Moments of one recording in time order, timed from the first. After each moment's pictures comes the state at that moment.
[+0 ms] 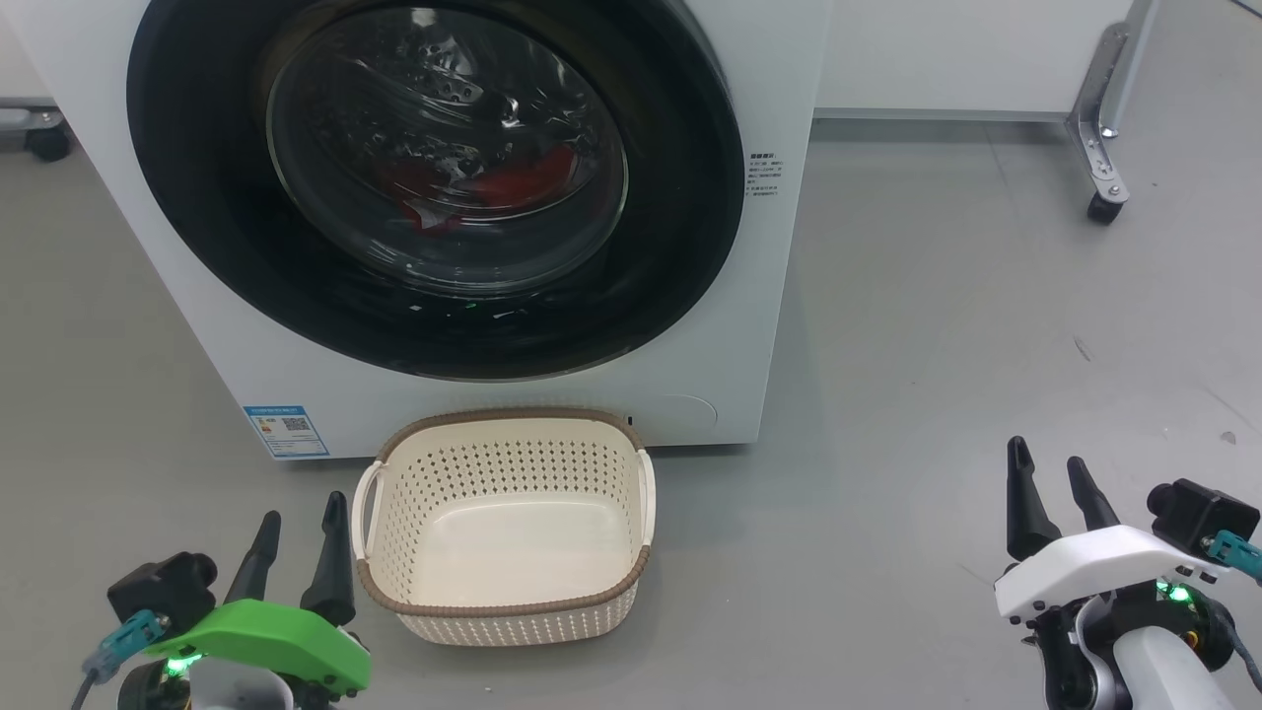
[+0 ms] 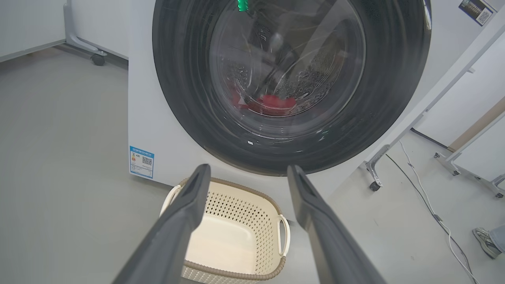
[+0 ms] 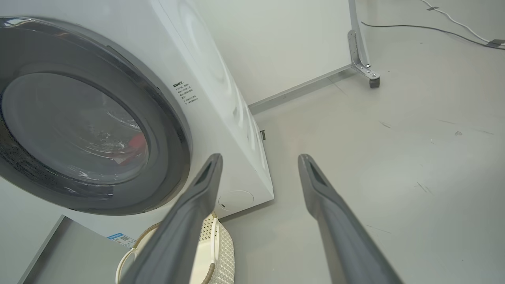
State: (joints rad) left arm -0.07 0.12 -0.20 0.28 -0.75 -0.01 -0.12; right arm -0.07 -0.13 0.12 0.32 0.71 0.05 -0.12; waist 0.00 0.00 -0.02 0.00
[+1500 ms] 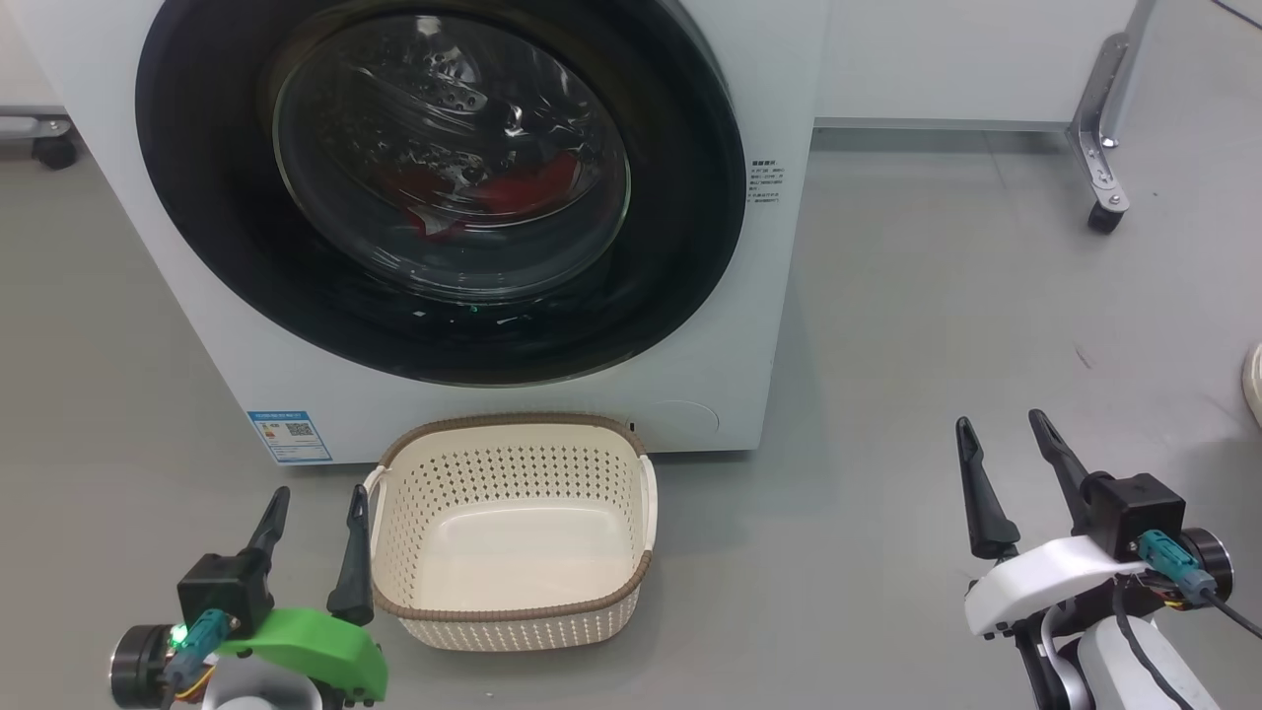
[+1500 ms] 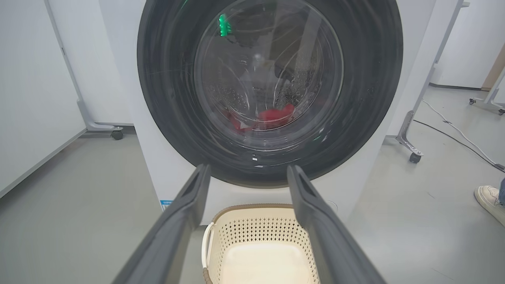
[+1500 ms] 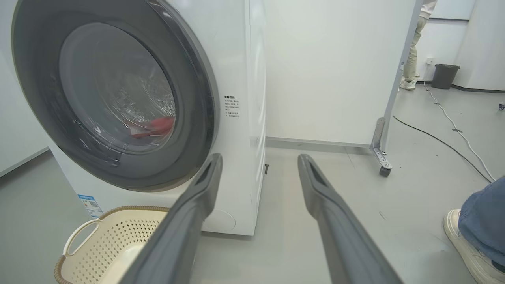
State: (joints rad) left arm -0.11 0.14 -0.27 0.36 -0.44 0.09 -0.25; right arm -0.10 -0.15 0.19 0.31 0.31 -0.01 -0.25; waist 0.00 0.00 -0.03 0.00
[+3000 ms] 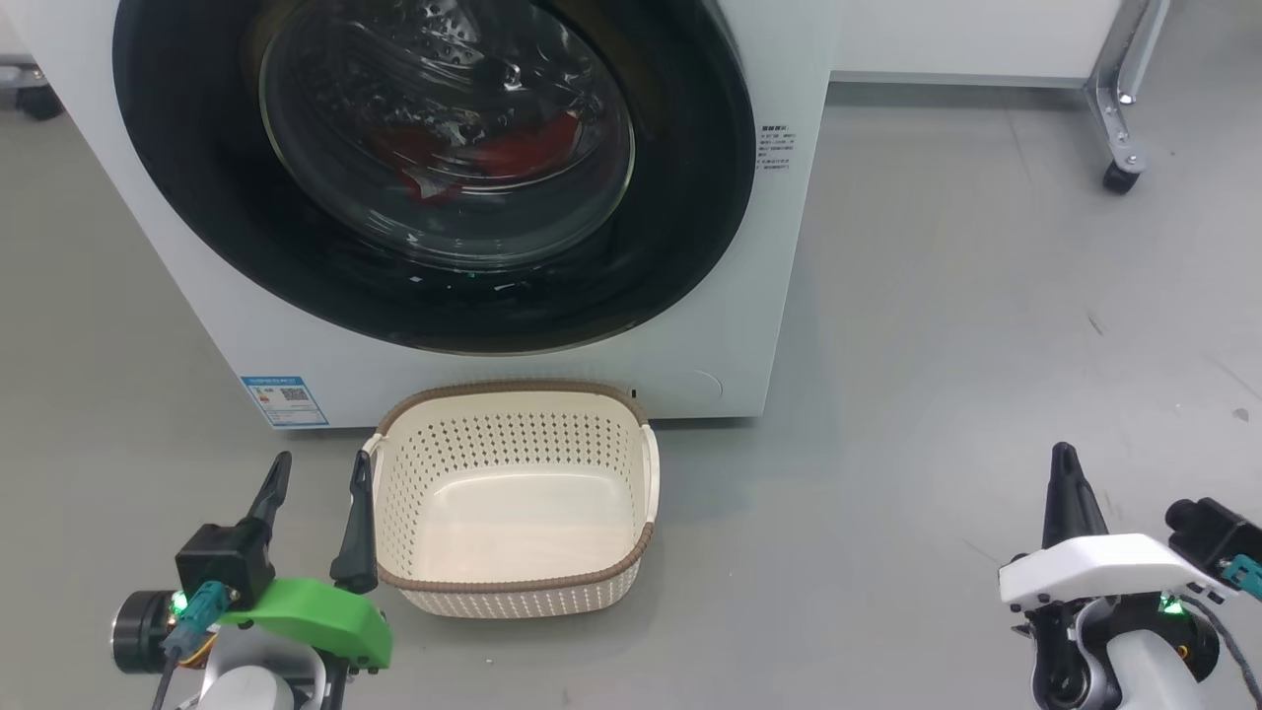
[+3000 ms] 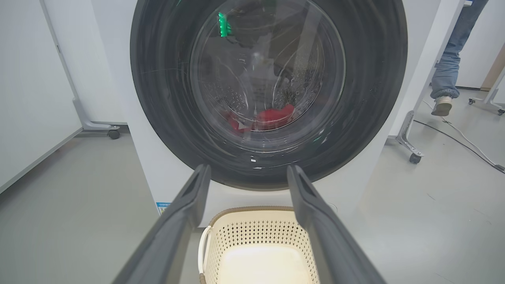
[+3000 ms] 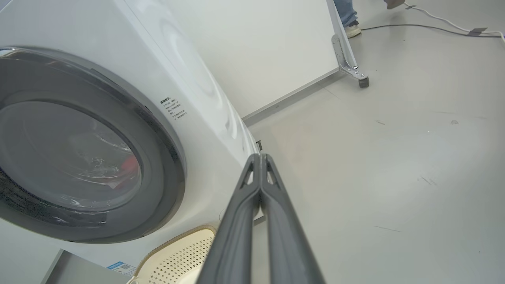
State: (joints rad) left arm -0.15 0.14 -0.27 0.35 -0.44 0.10 -0.25; right arm -0.10 -0.04 0.02 0.39 0.67 0.09 -0.23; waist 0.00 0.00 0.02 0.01
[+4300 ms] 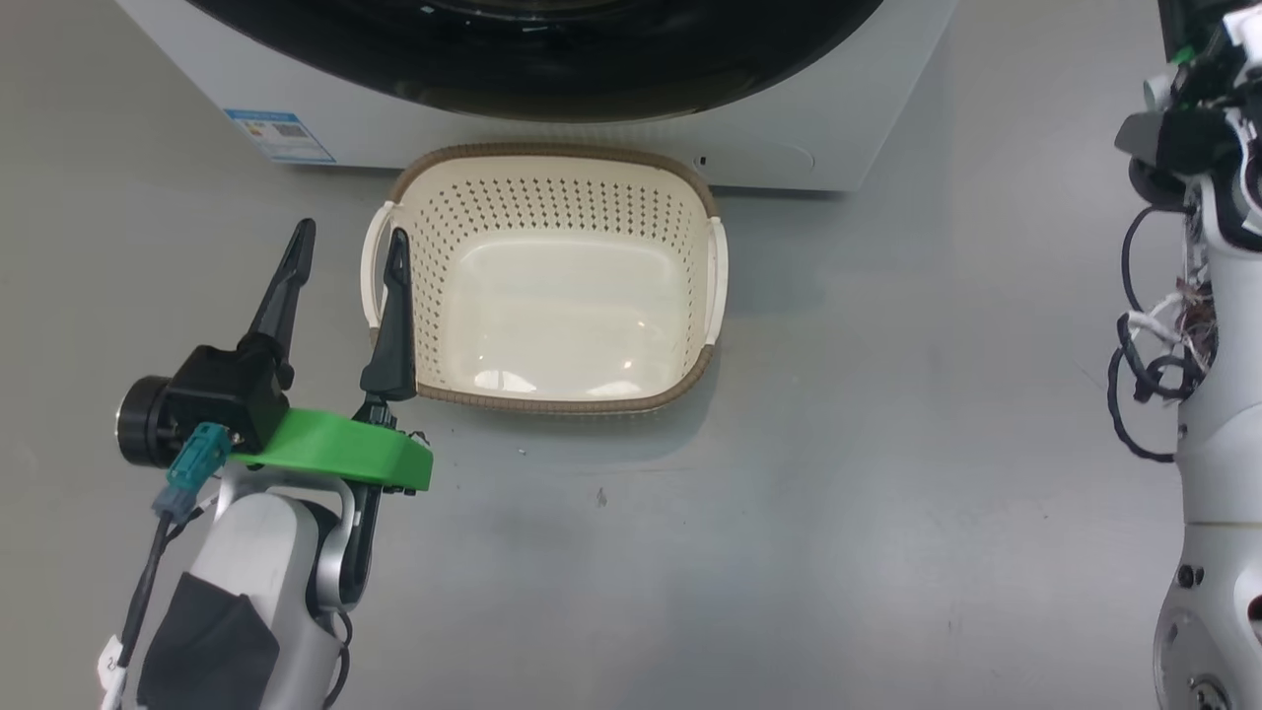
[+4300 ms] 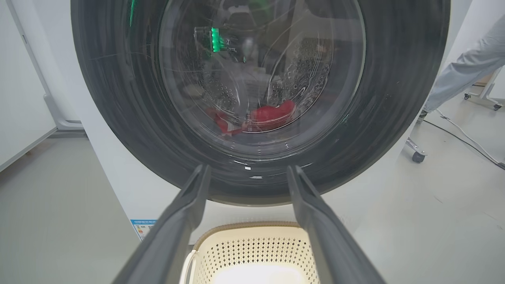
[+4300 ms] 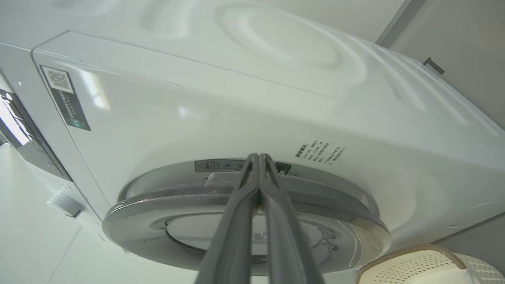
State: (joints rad) left arm -0.38 0.10 -0.30 0.19 -0.40 0.08 -0.25; right arm -0.82 -0.11 -0.09 0.41 1.38 0.09 0.26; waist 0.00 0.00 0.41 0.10
